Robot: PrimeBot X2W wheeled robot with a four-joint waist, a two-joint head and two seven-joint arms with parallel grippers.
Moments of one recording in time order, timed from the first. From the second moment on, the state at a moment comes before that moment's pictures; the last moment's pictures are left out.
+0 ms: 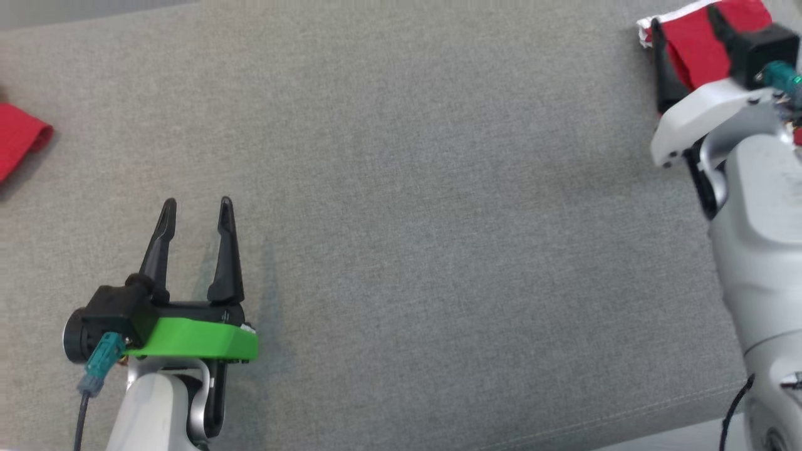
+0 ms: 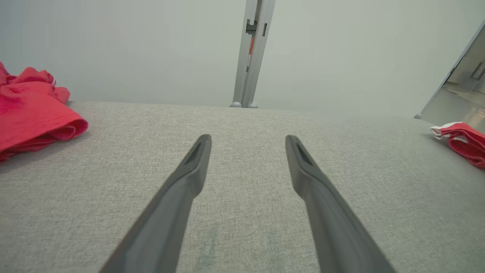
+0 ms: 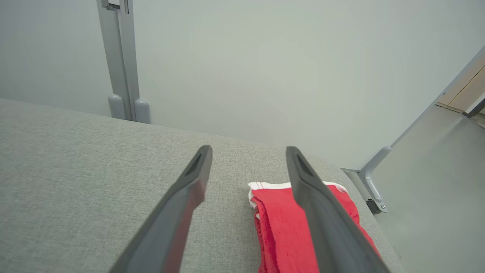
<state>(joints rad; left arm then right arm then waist) -0.22 0.08 -0.08 0.15 -0.27 -0.12 -0.26 -0.96 -0.19 -0.04 0.87 -0.06 0.13 -0.26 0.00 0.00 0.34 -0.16</state>
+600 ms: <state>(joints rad) -0.01 0.05 0.04 0.22 -0.30 -0.11 -0.26 -0.40 -0.05 0.01 0.47 0.08 0.13 -0.26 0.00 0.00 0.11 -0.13</state>
